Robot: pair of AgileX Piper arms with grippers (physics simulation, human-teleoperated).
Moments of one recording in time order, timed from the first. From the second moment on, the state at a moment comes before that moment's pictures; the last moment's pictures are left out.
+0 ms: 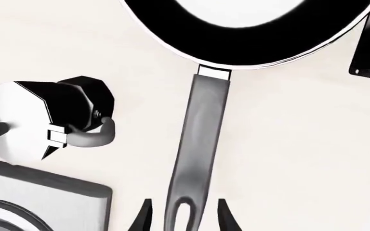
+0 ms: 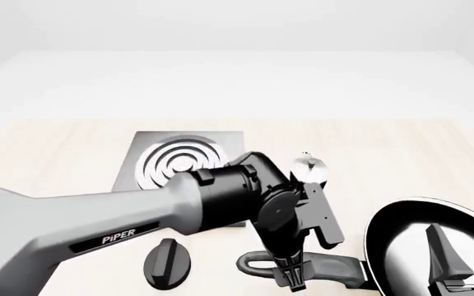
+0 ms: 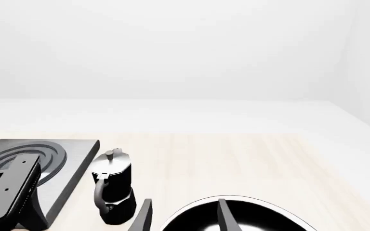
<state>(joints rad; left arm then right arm) -1.07 1.90 -1.49 0.93 0.33 0.00 0.00 0.00 0.00 -0.01</state>
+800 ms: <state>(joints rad) -1.07 1.95 -1.43 0.82 0.31 0.00 0.00 0.00 0.00 -0.01</state>
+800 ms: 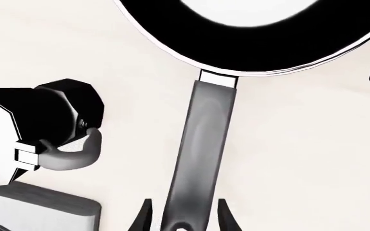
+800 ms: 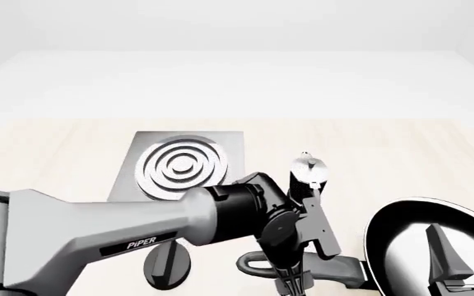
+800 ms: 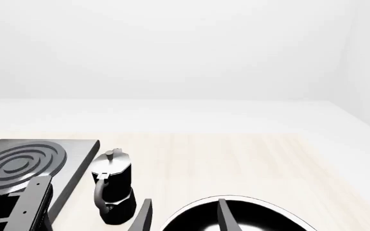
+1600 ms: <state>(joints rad) -1.06 2.05 -1.47 0.77 0.32 0.00 0.00 0.00 0.00 -0.01</state>
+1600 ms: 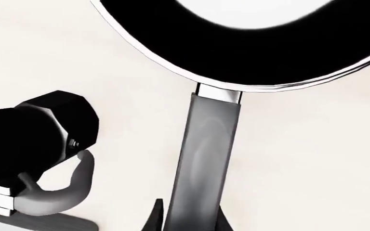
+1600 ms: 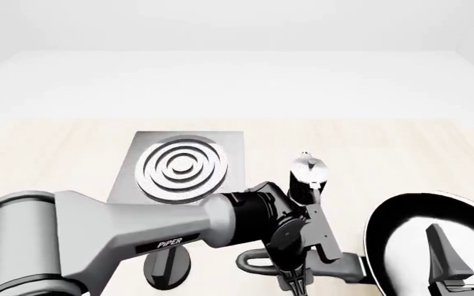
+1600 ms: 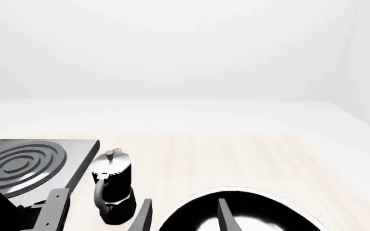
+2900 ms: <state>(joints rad) -0.98 1.93 -1.62 0.96 0.55 0.00 0.00 0.00 0.00 -0.01</state>
